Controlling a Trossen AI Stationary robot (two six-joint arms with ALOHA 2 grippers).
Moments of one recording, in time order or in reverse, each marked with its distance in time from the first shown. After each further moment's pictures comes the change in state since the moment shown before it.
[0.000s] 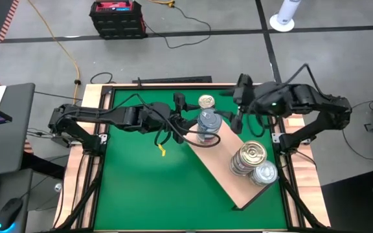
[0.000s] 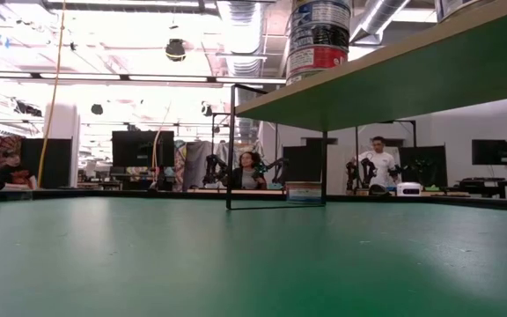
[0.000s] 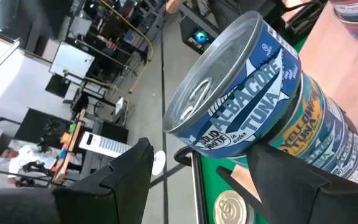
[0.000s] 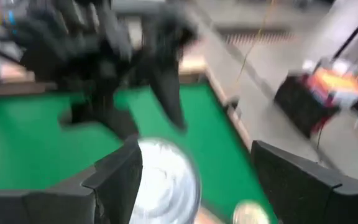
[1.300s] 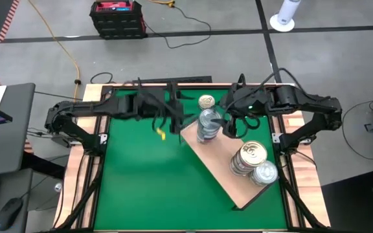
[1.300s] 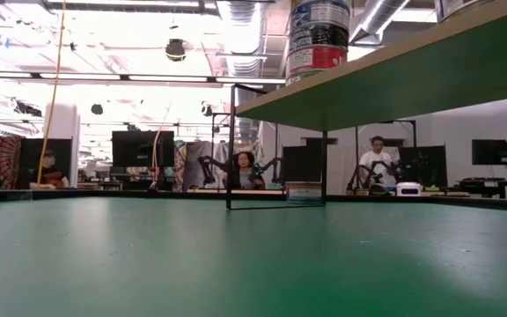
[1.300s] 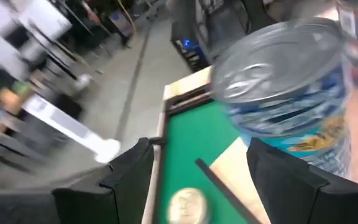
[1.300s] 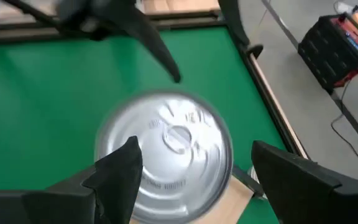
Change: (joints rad) left arm 0.153 -0.054 -0.001 -0.086 0.226 -0.339; right arm -0.051 0.078 0.008 -0.126 -0.117 0.058
